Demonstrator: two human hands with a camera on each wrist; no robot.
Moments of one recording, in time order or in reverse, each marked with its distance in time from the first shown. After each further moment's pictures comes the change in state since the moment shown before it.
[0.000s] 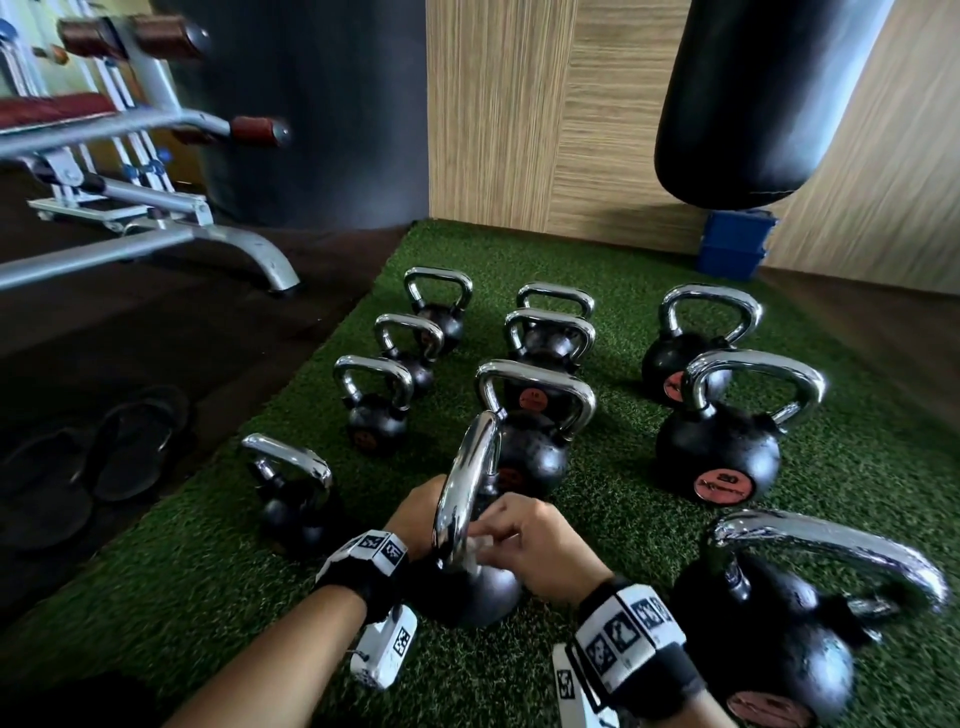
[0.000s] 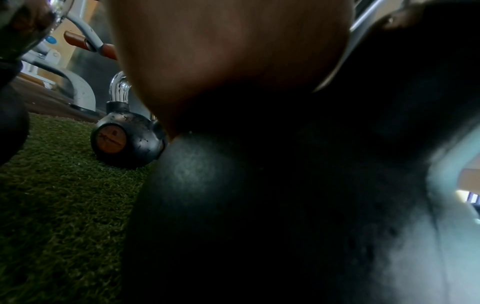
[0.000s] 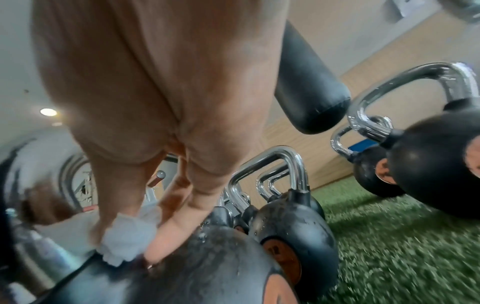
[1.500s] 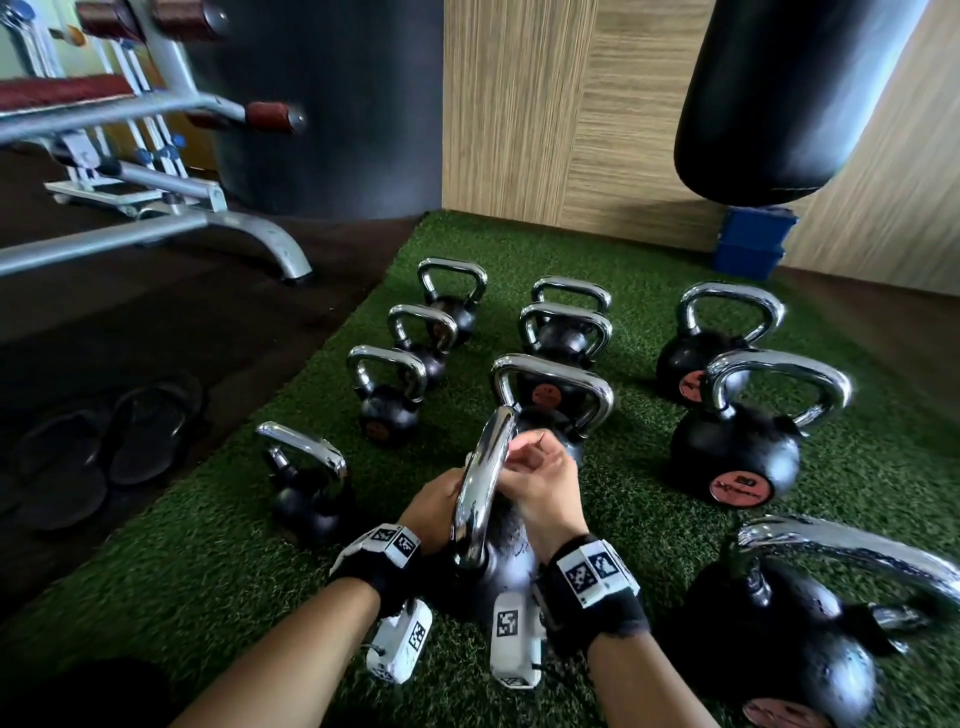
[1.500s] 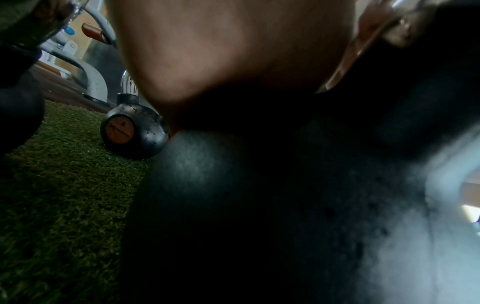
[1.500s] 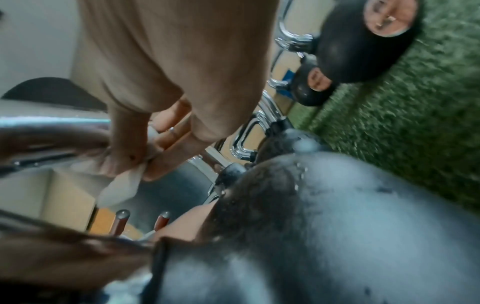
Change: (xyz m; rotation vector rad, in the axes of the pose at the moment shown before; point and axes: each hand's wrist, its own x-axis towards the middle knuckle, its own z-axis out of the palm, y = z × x) left_hand 0.004 -0.006 0.004 -0.041 0.086 0.156; right_hand 0.060 0.015 0.026 0.916 0.489 0.033
